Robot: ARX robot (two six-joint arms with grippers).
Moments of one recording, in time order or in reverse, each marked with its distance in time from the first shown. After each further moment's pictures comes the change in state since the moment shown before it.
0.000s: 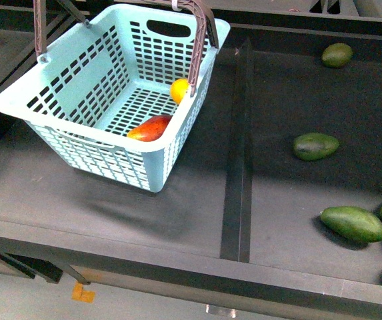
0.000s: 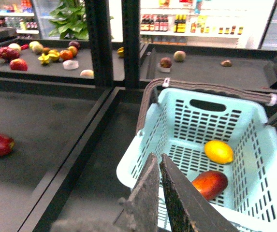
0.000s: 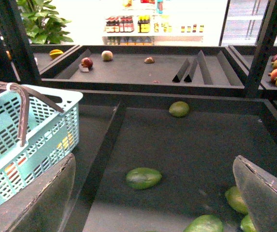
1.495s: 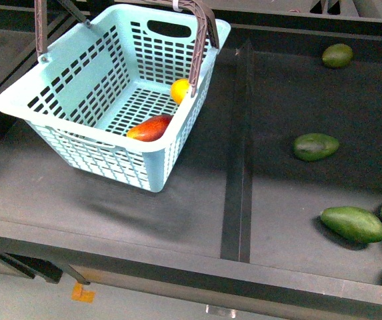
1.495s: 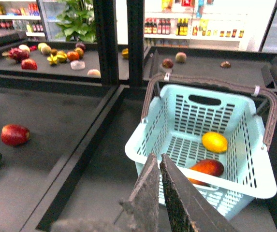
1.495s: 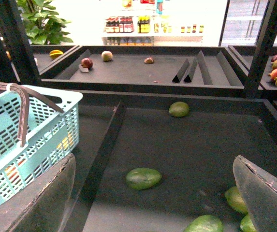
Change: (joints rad) left arm 0.006 -1.061 -0.066 -0.968 0.008 0.003; right arm 0.000 0.000 0.000 0.000 0.000 0.000
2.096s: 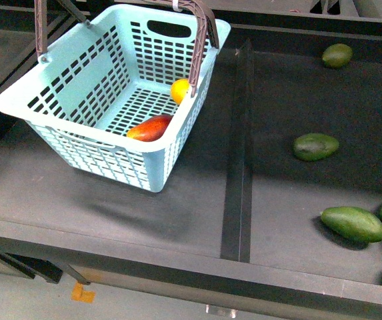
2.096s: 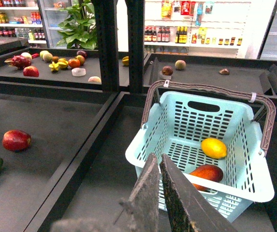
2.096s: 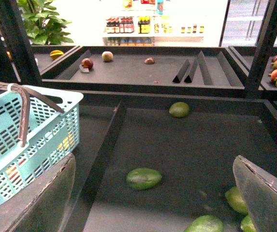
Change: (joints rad) left arm 0.000 -0.009 0.000 -0.005 0.000 0.000; right arm 0.000 0.000 0.000 0.000 0.000 0.000
